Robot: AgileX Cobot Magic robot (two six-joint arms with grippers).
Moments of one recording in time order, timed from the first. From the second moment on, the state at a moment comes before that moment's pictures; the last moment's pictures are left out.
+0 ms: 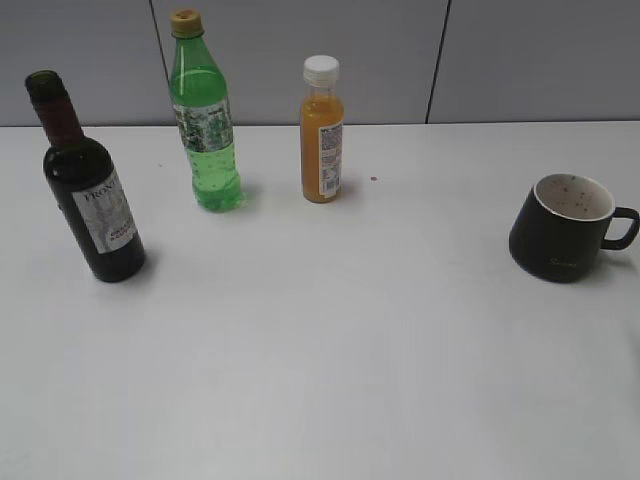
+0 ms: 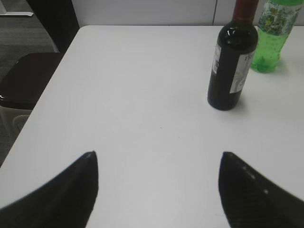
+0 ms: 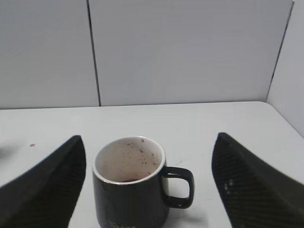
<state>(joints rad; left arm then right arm) 0.04 0.00 -0.51 -0.03 1.06 0.09 0.02 1.28 -0.03 0.02 -1.14 0.03</state>
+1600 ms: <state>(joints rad) 0.04 0.00 -0.51 -0.03 1.06 0.09 -0.36 1.90 -0.31 -0.41 -1.21 0.07</state>
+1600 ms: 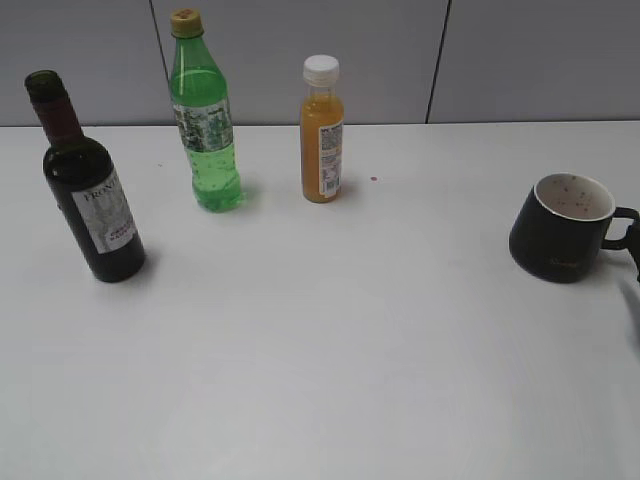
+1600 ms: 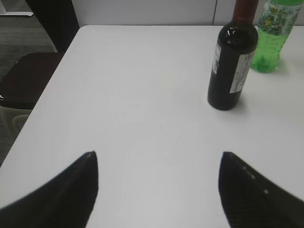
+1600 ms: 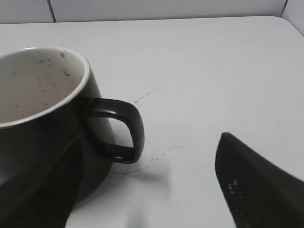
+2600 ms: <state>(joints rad) 0.04 0.00 -0.51 -0.03 1.06 0.09 -0.36 2.00 -0.40 -0.40 -1.21 0.06</state>
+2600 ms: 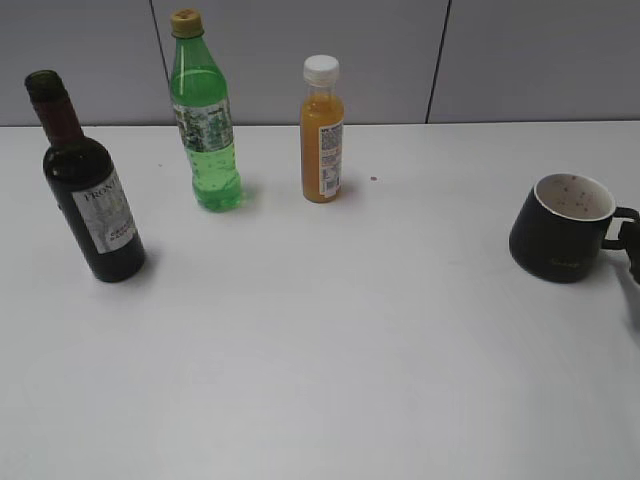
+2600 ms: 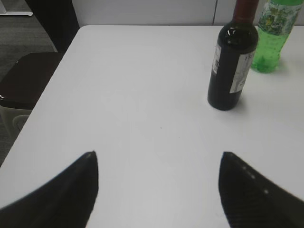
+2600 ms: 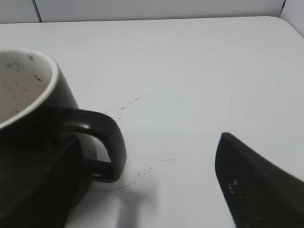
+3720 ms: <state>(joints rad) 0.04 0.00 -0.51 -0.03 1.06 0.09 -0.36 2.14 -0.55 -0.44 -1.21 0.06</state>
